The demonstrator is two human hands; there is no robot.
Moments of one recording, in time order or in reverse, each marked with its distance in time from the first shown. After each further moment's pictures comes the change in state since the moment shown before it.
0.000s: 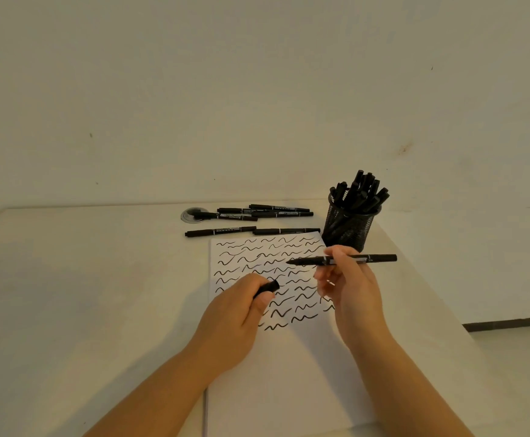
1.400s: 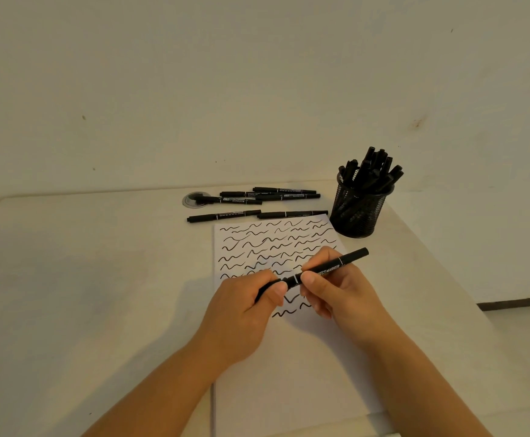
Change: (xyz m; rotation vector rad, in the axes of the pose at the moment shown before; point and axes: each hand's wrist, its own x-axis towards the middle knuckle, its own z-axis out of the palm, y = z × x) left_hand -0.002 0.010 -0.004 -0.169 -0.023 -0.051; right_hand -0.012 0.011 -0.007 -0.257 -0.483 0.023
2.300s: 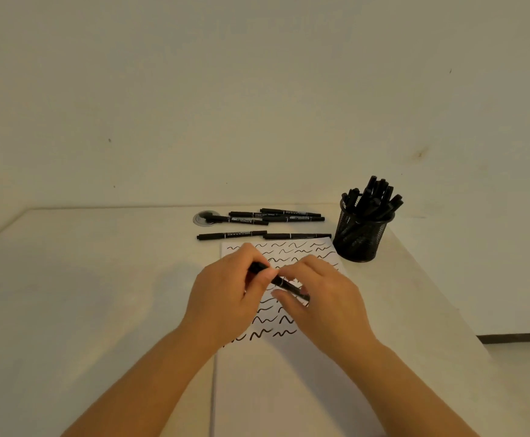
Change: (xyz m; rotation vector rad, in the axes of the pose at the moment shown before) left_hand 0.022 0.016 -0.030 0.342 0.205 0.100; right_hand 0.011 -0.022 0.024 -1.162 0.186 -0.462
